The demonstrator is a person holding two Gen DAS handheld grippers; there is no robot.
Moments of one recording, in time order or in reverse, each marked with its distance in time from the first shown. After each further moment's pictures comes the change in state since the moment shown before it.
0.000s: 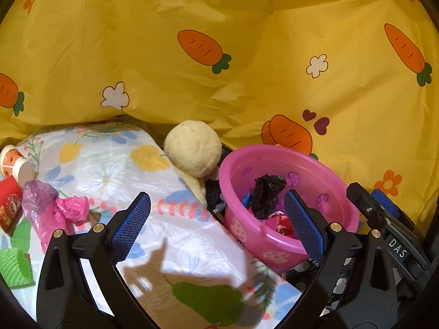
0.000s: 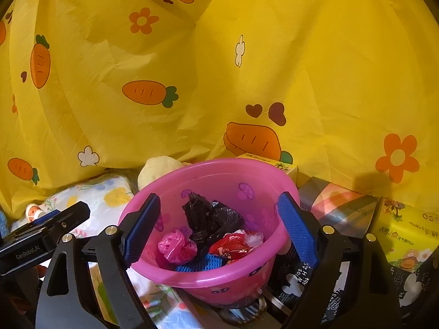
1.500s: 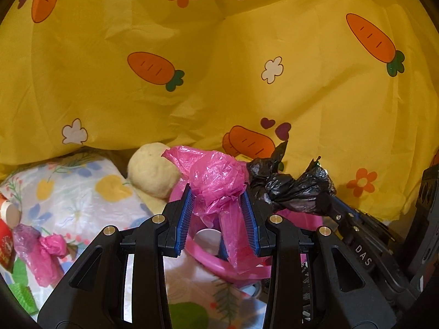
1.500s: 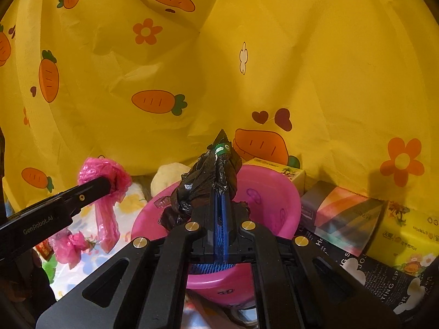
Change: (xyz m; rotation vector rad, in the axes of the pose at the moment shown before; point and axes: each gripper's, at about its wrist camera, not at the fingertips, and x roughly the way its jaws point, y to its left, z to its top) left arm 0.005 -0.059 0.036 0.119 -0.005 -0.143; right arm -0.001 -0.020 0.012 0.039 0.001 0.077
